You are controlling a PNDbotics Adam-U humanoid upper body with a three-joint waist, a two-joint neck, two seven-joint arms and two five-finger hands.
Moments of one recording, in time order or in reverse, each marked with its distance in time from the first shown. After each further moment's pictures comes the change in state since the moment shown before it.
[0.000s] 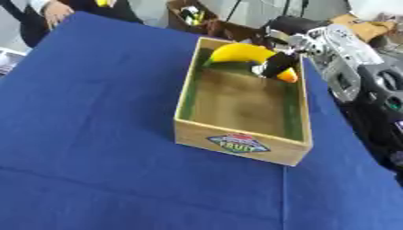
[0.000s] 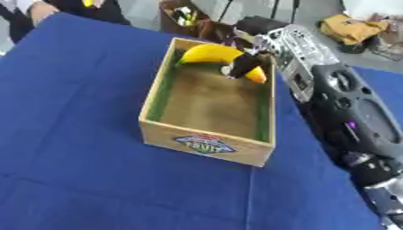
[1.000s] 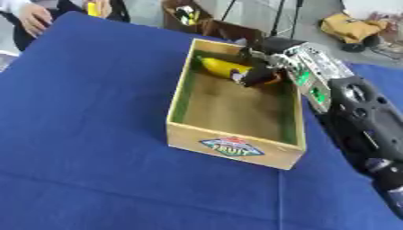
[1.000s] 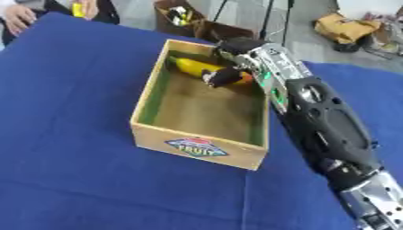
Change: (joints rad) left arm -0.004 -0.001 -0.002 0.000 0.001 0.001 -0.003; right arm 0.008 0.038 -0.002 0.056 0.079 -0.042 0.041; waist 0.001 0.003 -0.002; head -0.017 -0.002
